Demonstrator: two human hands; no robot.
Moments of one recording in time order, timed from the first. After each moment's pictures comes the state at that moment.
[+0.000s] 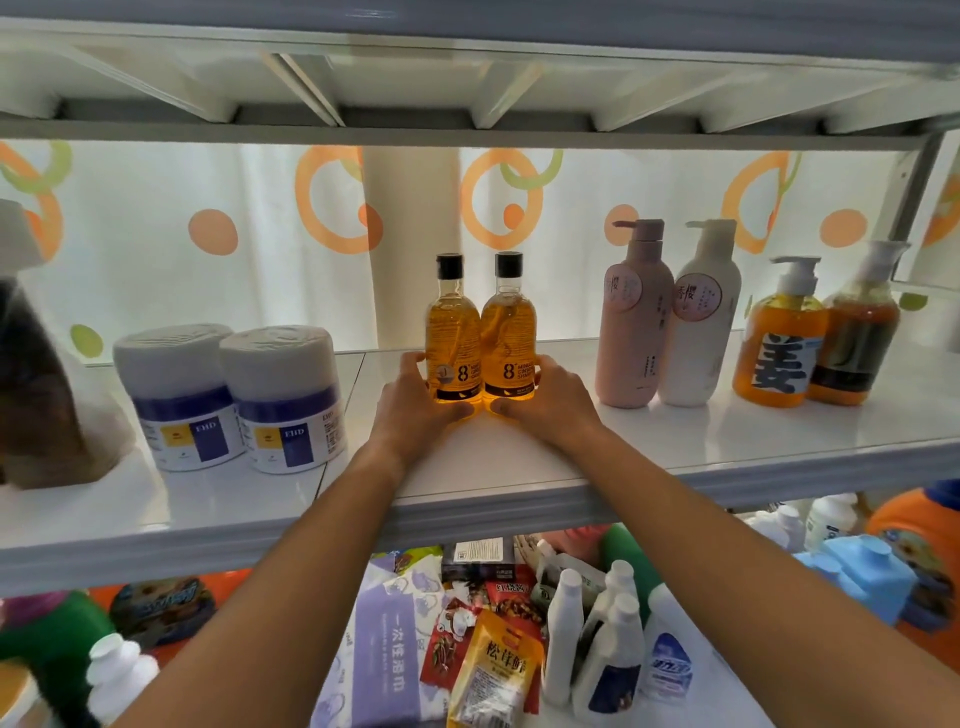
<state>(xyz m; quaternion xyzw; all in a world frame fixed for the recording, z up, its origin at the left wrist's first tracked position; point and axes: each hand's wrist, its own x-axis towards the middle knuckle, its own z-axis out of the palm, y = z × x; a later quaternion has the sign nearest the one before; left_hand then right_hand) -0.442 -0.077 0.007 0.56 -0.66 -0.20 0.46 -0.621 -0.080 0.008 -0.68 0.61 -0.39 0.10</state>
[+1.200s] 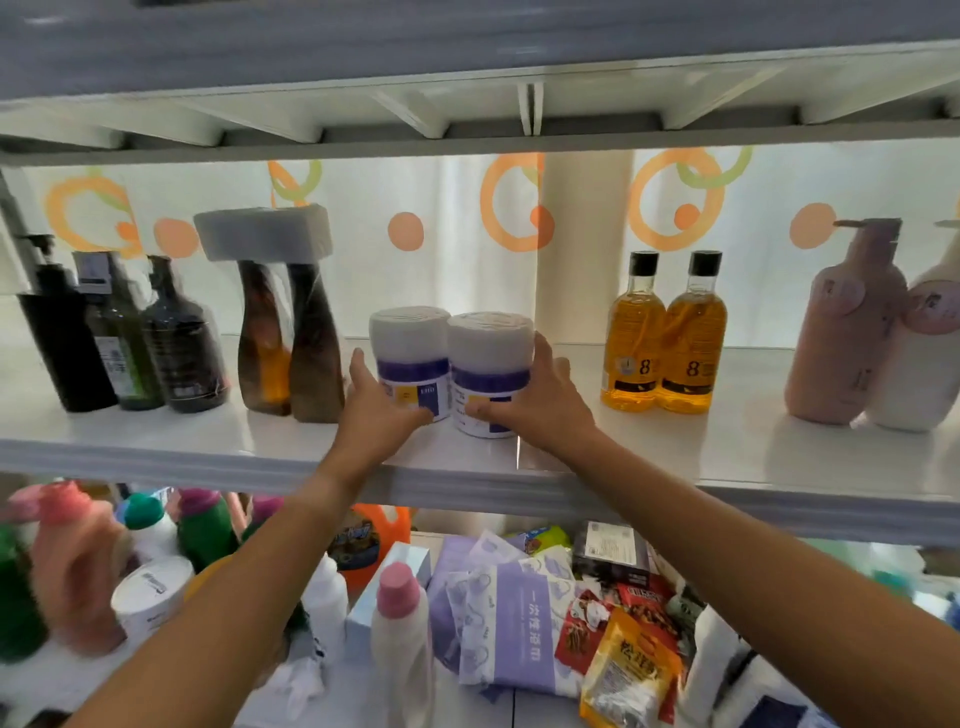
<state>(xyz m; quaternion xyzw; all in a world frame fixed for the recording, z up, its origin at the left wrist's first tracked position) -0.254 0.029 0.015 0.62 -0.54 -0.20 0.54 -0.427 -0.035 0.012 -0.76 0.46 -0.42 0.19</state>
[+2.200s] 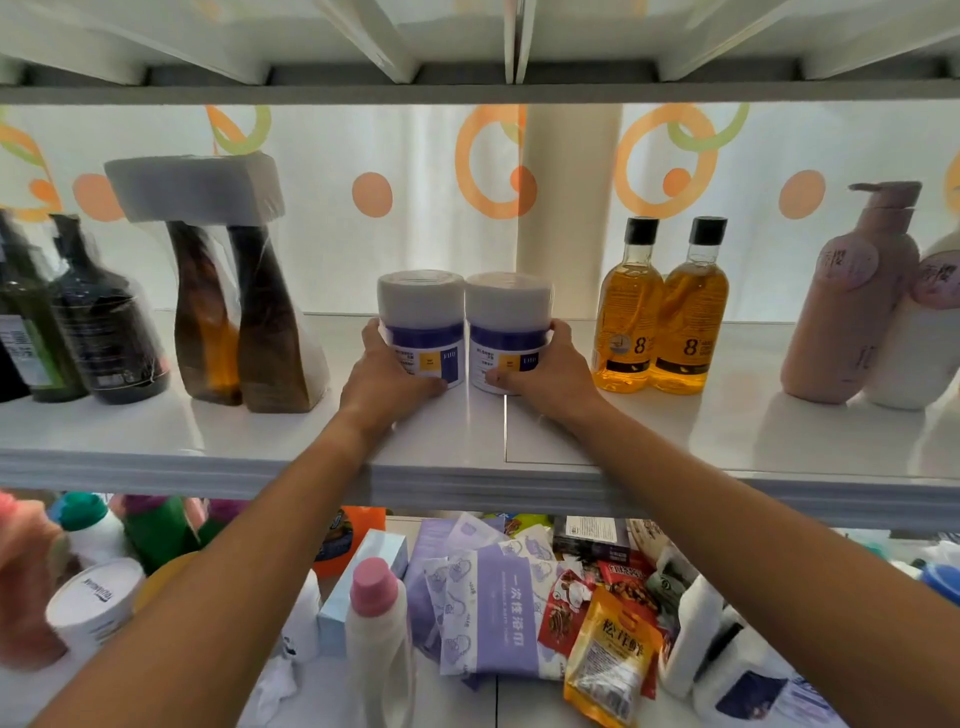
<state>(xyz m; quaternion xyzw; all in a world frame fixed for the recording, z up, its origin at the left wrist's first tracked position) -0.249 -0.052 -0.001 0.63 -0.57 -0.20 0.49 -0.445 -0.086 0.002 -0.67 0.51 -0.46 0.28</state>
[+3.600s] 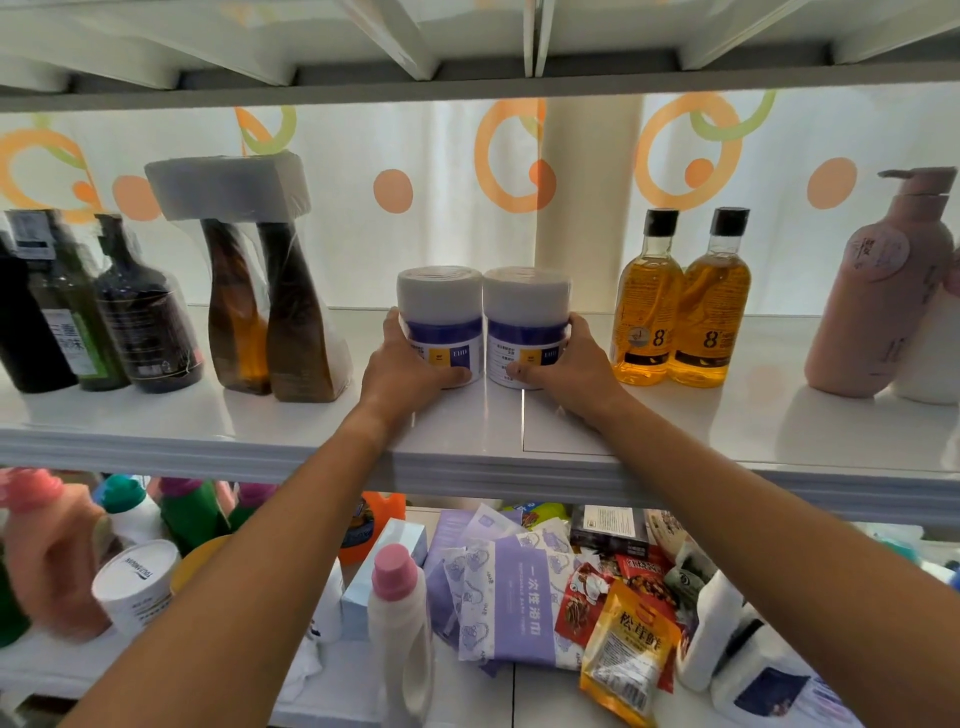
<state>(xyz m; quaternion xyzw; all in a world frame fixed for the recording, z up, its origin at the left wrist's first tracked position) -0.246 -0.052 -0.004 0.61 -0.59 -0.16 0.51 -0.447 -0.077 0.004 -0.67 0.48 -0.47 0.31</state>
